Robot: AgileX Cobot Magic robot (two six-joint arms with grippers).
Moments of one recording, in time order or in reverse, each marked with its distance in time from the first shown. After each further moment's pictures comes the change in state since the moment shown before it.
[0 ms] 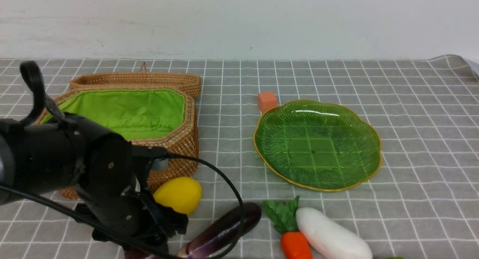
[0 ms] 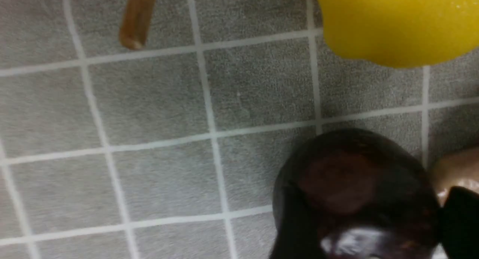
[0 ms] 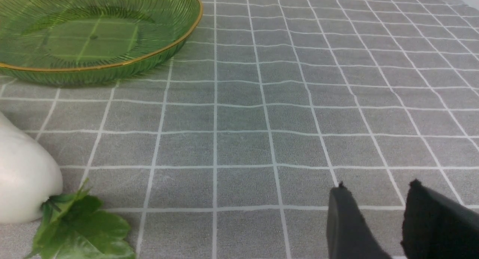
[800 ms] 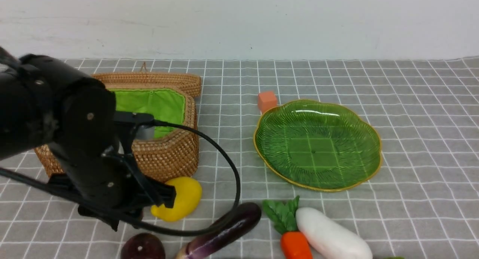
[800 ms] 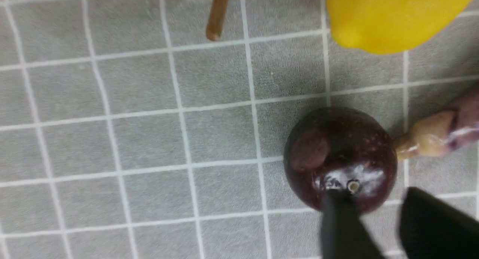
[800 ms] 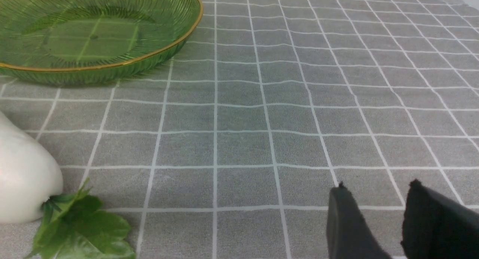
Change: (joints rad) right arm 0.000 0.000 0.000 0.000 0.000 0.000; left arm 0.000 -0.059 -0.154 0.044 0.256 -0.043
